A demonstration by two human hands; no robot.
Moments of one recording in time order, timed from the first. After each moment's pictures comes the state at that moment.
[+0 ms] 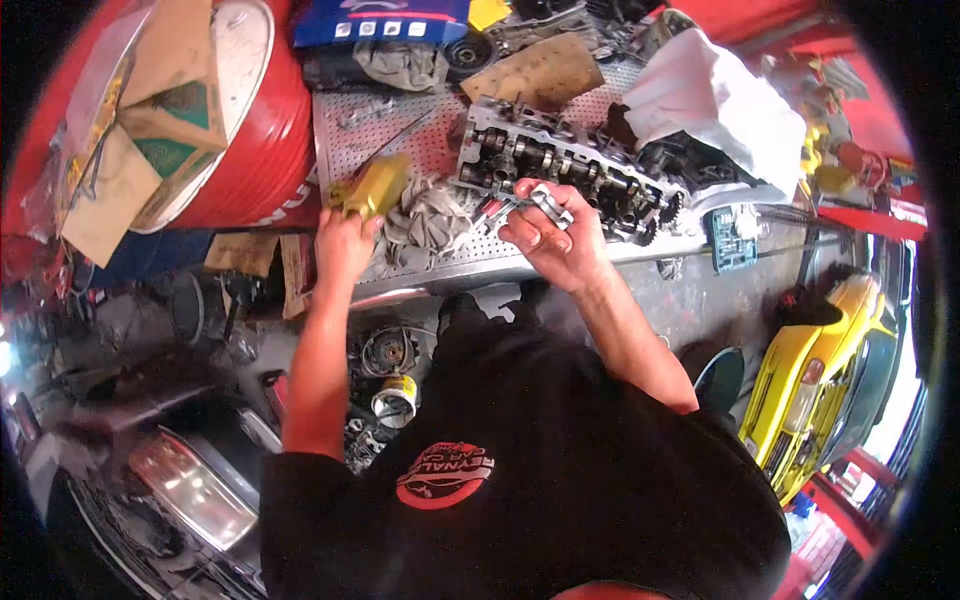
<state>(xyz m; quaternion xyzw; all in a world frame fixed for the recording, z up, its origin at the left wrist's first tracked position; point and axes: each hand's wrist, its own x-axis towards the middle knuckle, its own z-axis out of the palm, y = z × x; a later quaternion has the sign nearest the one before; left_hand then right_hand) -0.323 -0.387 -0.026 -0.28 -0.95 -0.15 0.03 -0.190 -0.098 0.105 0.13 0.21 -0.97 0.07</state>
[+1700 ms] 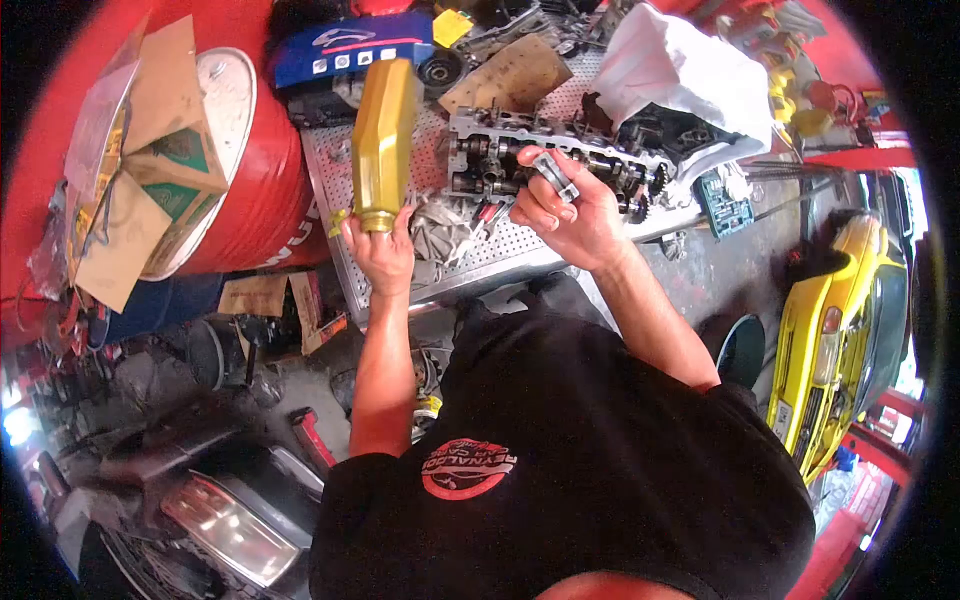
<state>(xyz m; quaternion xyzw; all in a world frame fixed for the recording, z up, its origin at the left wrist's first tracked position) -0.301 -0.320 0.004 -0.31 -0.81 -0.36 0.34 -0.180 -0.098 0.143 0.06 0.28 -0.96 0.01</state>
